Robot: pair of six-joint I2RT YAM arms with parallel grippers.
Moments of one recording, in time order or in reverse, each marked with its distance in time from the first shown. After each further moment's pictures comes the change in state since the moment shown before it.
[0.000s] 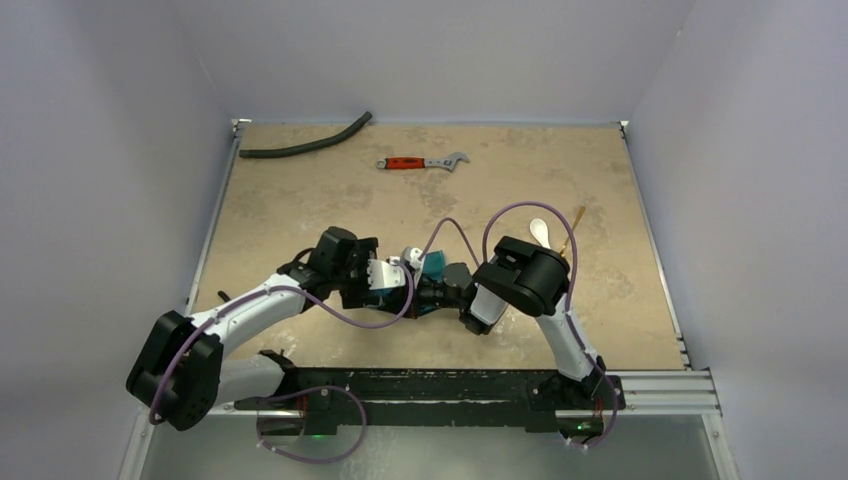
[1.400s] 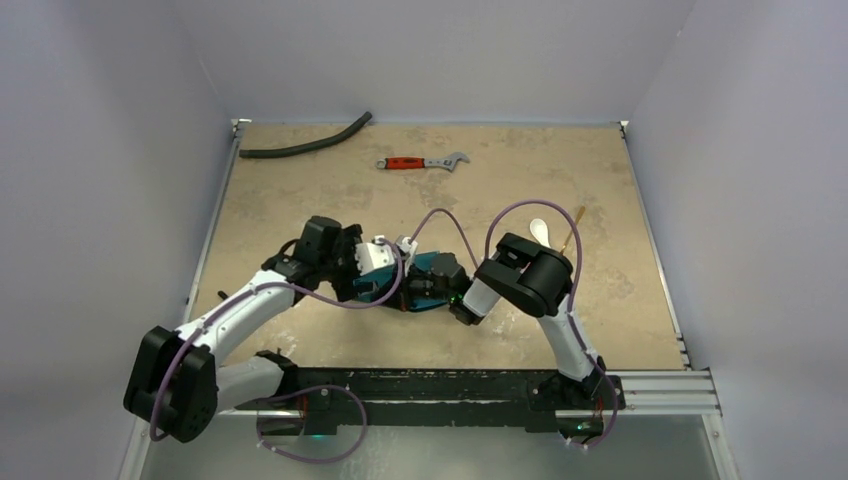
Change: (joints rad) left arm 0.090 -0.061 0.039 -0.097 0.050 -0.109; right arm -0.006 -0.016 0.099 -0.190 0.044 0.145
